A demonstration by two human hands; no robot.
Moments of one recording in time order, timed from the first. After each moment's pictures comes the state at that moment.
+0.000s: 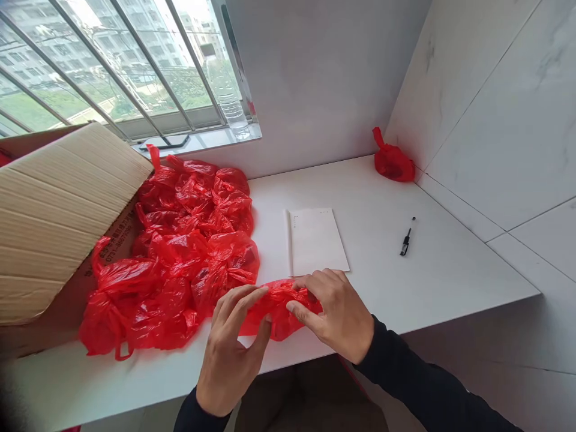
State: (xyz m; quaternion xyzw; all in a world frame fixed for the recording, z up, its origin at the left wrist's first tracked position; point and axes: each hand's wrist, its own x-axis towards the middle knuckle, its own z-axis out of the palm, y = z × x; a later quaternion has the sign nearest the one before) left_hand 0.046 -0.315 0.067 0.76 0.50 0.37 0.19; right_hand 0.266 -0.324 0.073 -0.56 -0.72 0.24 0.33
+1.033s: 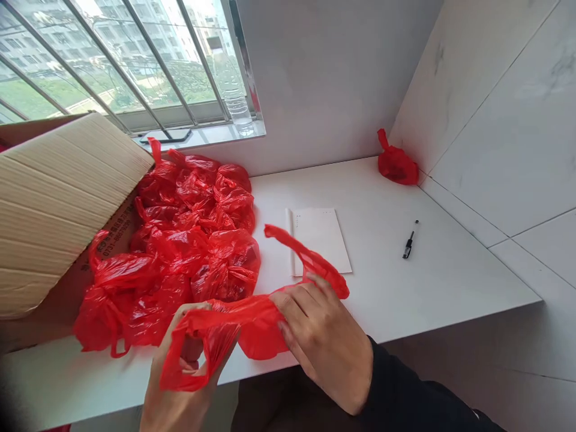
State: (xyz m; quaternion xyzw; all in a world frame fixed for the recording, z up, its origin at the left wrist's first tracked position) left_hand 0.030 -0.334 0.107 0.61 0.57 0.42 0.35; right_hand 0.235 -0.346 0.102 -0.48 -0.82 0.10 0.30
